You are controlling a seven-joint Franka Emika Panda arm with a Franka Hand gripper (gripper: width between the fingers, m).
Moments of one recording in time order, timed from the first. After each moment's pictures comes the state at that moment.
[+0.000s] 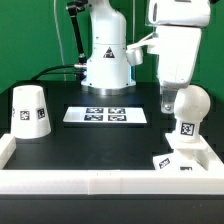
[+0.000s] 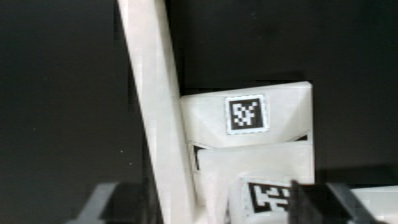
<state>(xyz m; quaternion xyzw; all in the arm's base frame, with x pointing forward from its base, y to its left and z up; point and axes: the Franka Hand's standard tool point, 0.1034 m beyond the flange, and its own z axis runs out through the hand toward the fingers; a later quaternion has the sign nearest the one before) 0.621 0.066 0.121 0.75 0.66 0.02 0.06</state>
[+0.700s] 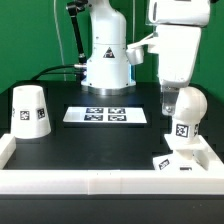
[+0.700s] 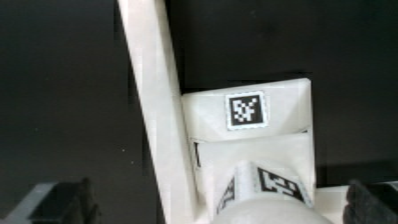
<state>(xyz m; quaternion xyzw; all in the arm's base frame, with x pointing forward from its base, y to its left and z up) 0.619 0.077 0.121 0.76 0.65 0.02 0.05</state>
